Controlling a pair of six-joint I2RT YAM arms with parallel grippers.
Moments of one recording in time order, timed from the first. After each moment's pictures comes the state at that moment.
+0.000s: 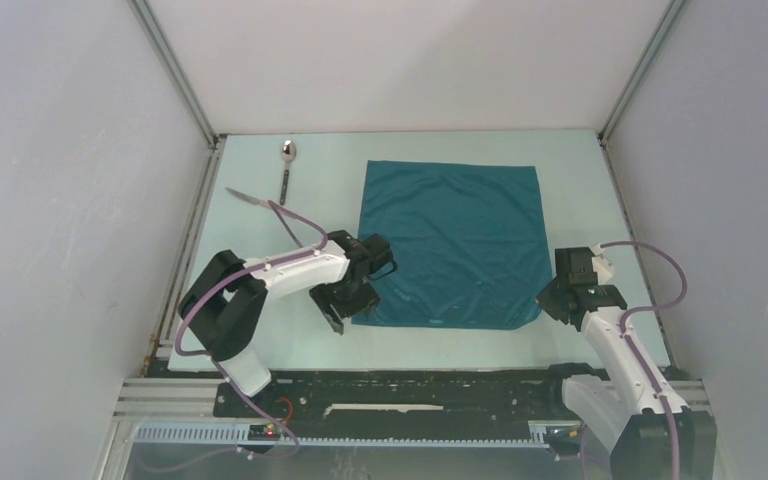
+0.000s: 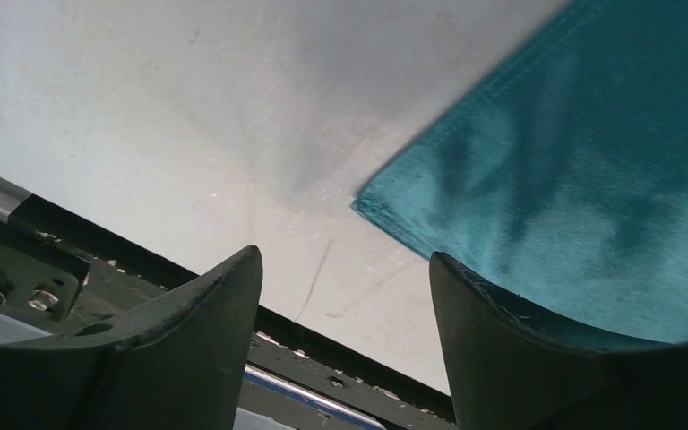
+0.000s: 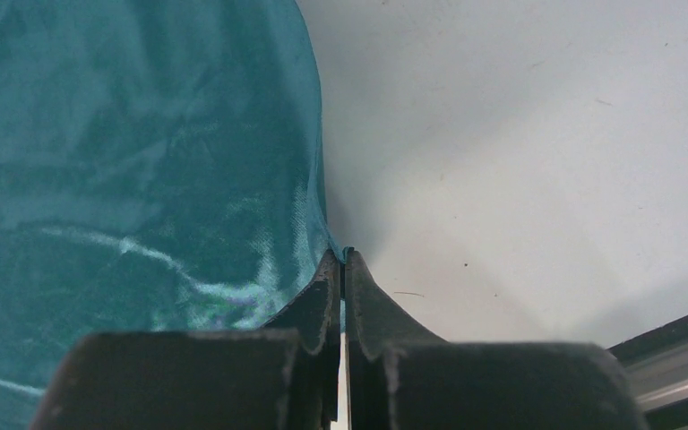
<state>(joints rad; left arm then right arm) -0.79 1.67 1.05 -1.06 -0.14 -1.43 0.06 0.89 0.52 -0.69 0.20 0.81</state>
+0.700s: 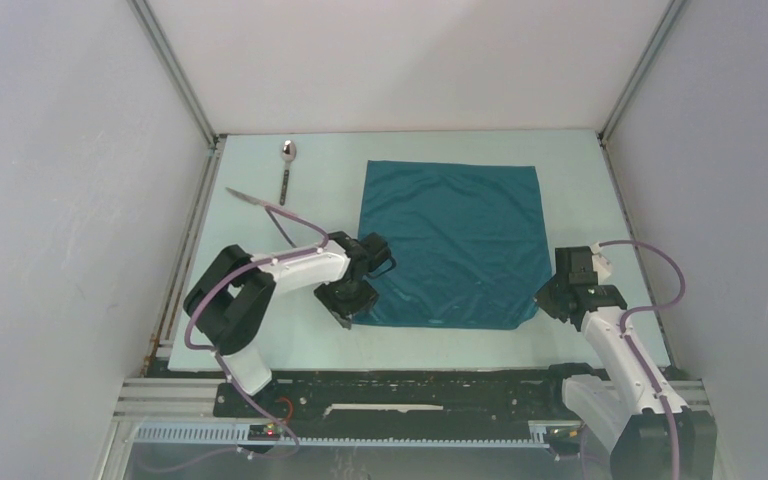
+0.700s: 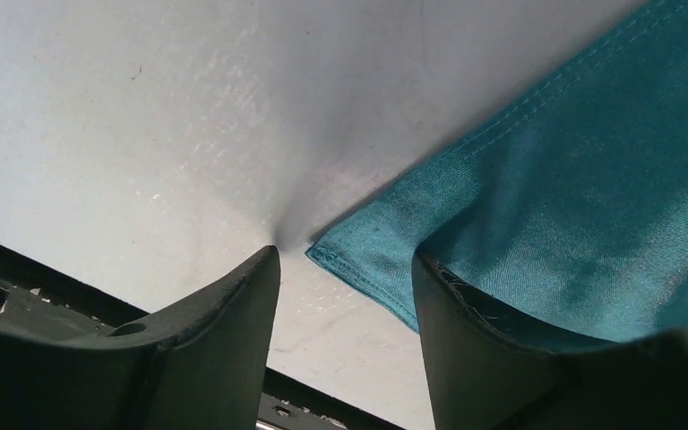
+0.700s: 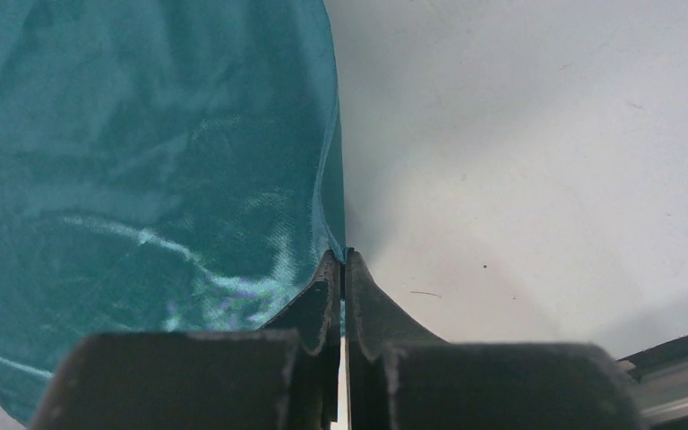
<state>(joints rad) -0.76 1.71 1.03 -0.95 -0.14 -1.52 0.06 0.89 0.52 -0.67 0.16 0.80</state>
